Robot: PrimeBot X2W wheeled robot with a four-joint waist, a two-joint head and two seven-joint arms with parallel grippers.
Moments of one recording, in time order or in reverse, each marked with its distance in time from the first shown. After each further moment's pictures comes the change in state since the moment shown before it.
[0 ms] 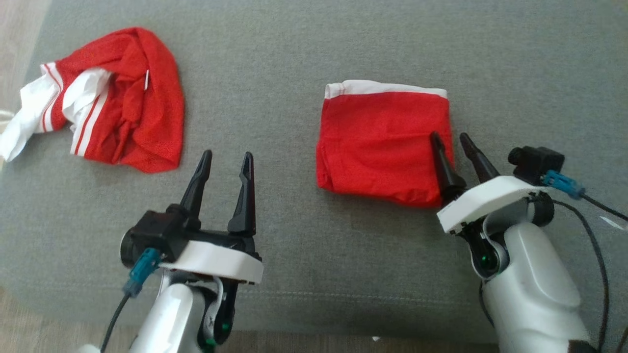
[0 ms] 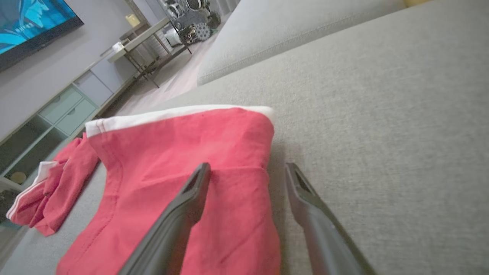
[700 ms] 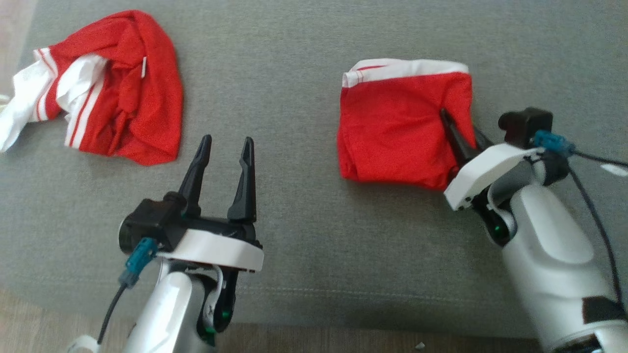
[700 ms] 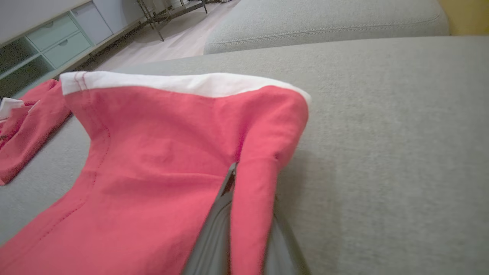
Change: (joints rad) left arm -0.036 0.000 -0.005 -0.011 -0.009 0.001 0.000; right arm -0.156 -0.116 0.155 0.137 -0.066 0.000 -0.012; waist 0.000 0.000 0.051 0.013
